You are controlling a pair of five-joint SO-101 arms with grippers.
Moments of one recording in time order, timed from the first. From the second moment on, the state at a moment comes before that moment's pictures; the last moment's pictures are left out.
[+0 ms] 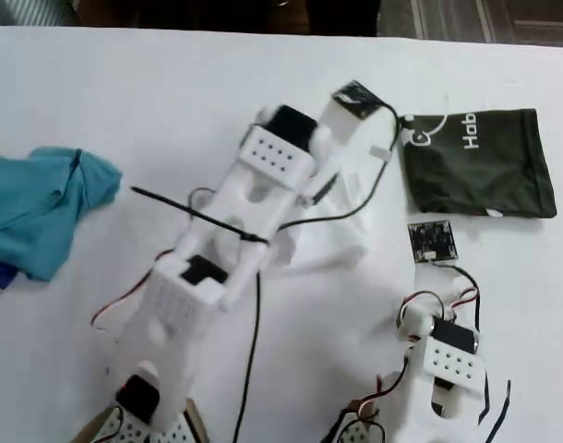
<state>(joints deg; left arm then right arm) 26.5 43.2 -54.7 98.1 -8.4 17.4 -58.3 86.0 43.7 27.8</state>
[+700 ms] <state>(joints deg) 32.0 56.4 -73.7 98.7 -5.2 17.4 -58.3 86.0 43.7 27.8</state>
